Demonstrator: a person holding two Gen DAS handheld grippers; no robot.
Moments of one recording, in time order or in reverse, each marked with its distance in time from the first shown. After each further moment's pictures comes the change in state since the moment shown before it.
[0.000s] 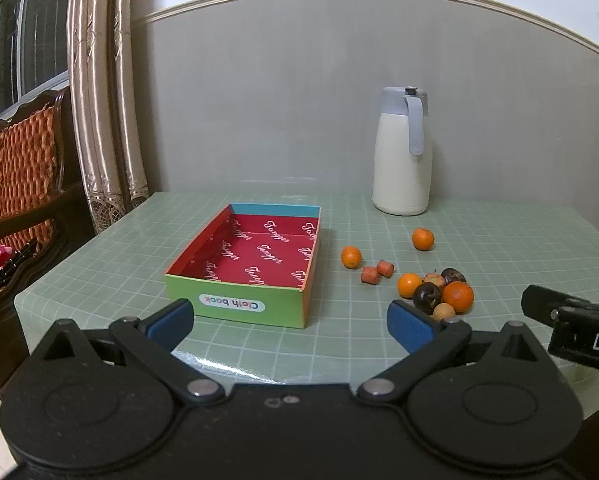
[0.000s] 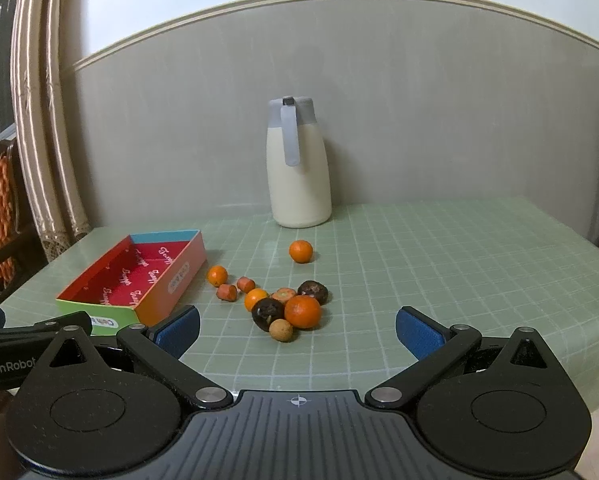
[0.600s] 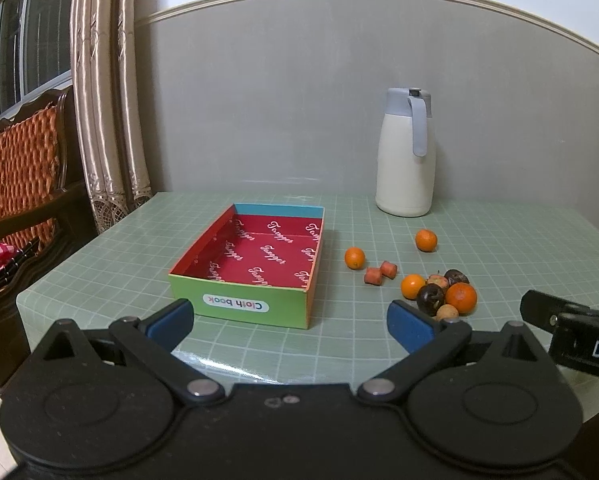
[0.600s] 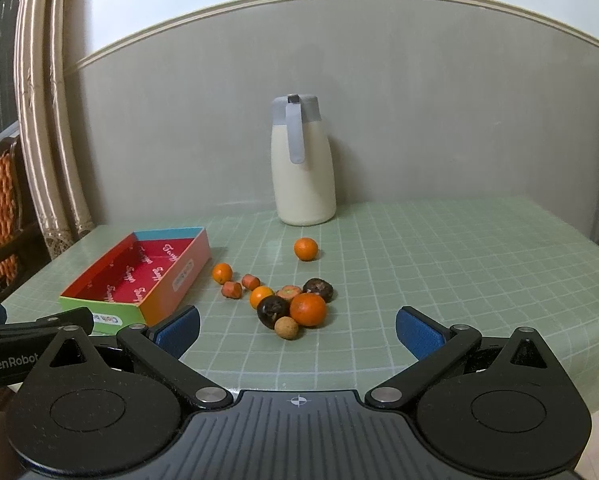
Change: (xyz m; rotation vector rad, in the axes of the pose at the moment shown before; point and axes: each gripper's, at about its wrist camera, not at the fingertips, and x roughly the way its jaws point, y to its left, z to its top) left arm 0.001 0.002 -0.001 -0.006 -0.003 0.009; right arm -0.002 0.002 -0.003 -0.001 0.006 0.010
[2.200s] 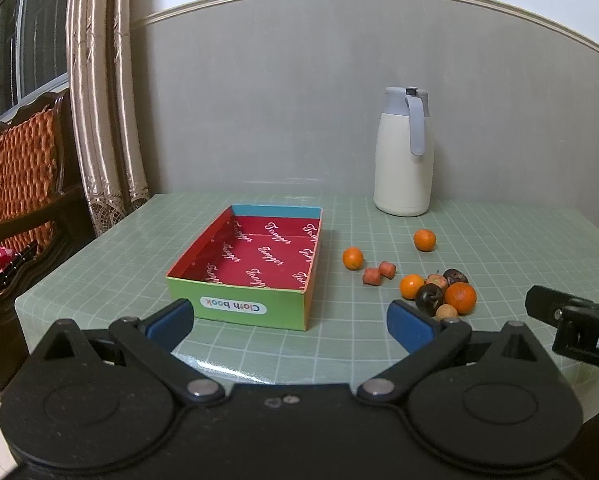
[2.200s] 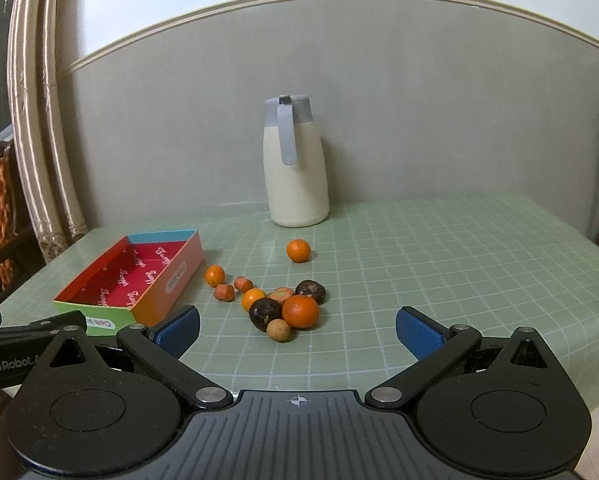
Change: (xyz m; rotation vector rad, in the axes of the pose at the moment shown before) left arm 0.003 -0.001 0.001 0.013 0.000 -0.006; right arm 0.005 -0.007 0.003 0.013 -0.004 -0.014
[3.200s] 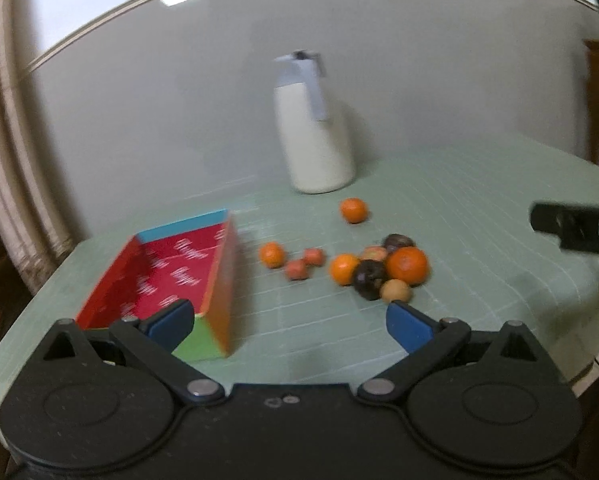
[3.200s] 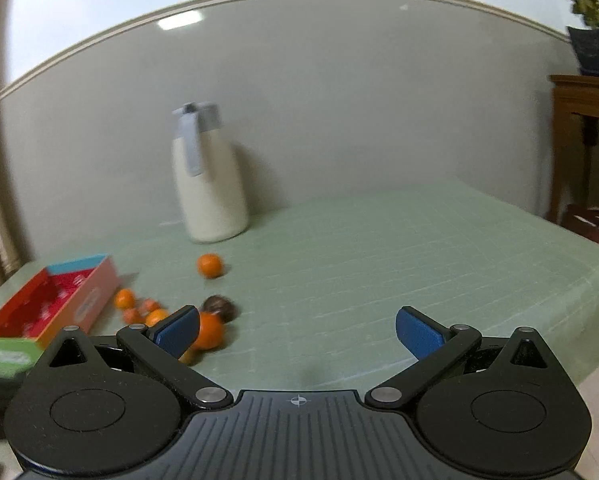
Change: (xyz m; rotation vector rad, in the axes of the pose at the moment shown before) left arm 0.062 -0.074 -0.017 0.300 -0.020 -0.163; right arm 0.036 -0.069 -0.017 0.128 -0.086 -0.194
